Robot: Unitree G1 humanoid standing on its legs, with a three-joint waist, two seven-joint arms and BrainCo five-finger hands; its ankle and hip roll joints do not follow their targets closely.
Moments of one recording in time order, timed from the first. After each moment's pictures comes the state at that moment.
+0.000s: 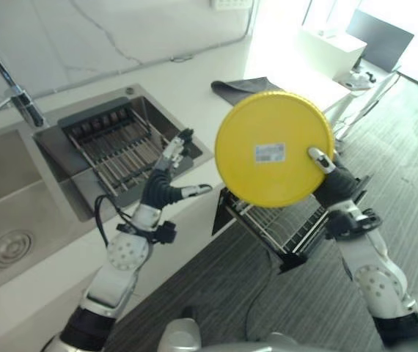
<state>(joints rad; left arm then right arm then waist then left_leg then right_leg) -0.09 0.52 -0.20 -0.28 -0.22 -0.24 0.07 -0.07 -0.39 0.11 -0.37 1.05 0.01 0.03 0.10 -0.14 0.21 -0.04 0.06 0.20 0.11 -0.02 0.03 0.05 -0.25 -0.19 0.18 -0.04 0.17</state>
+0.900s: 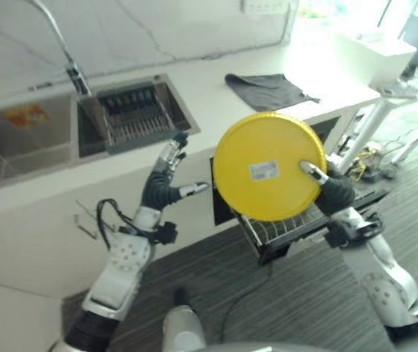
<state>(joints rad) -0.03 0.54 -0.19 -0.27 -0.22 -0.21 0.07 -0.01 -0.46 0.12 -0.40 0.95 0.01 0.04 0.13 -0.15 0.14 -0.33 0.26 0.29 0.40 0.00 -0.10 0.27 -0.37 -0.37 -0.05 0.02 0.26</state>
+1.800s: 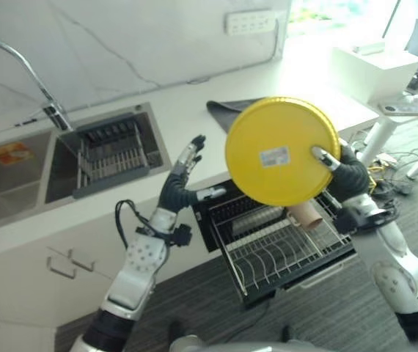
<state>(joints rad) -0.05 0.38 -0.24 -0.27 -0.14 -0.19 0.09 -0.09 -0.58 0.11 -0.38 0.89 -0.02 -0.02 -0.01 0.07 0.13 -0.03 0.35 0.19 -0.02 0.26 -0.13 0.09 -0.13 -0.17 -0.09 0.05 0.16</state>
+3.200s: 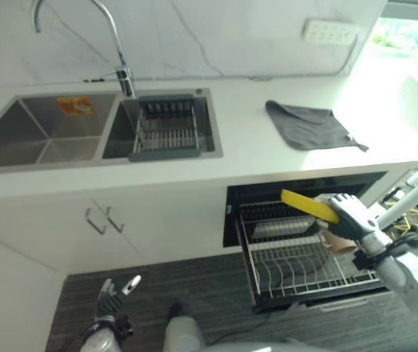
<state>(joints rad) 0.27 0.32 0.05 0.65 -0.50 -0.23 0.10 0.02 -0.84 0.19 0.07 -0.57 -0.37 -0.25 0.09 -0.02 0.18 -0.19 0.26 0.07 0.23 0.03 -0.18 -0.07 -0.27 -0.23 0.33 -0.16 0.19</state>
